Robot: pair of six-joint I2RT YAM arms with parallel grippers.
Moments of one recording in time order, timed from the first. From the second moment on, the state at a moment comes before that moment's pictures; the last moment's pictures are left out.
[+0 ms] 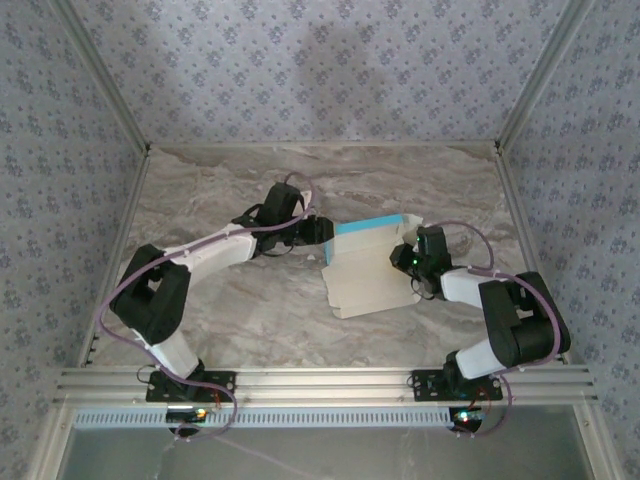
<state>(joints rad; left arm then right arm) -0.64 1.68 1.09 -0.12 0.37 -0.65 0.24 1.47 0.47 0.24 -0.15 0.71</state>
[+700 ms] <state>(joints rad) -0.62 1.67 1.10 -0.11 0.25 -0.54 0.15 1.00 0.57 -0.16 -0.23 0.59</state>
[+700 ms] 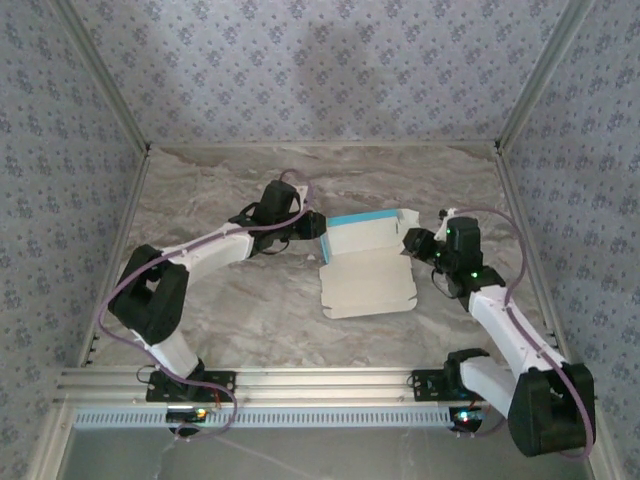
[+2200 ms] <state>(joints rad) -0.75 1.62 1.09 -0.15 0.10 -0.39 -0.05 1.27 0.61 -0.31 -0.57 1.14</state>
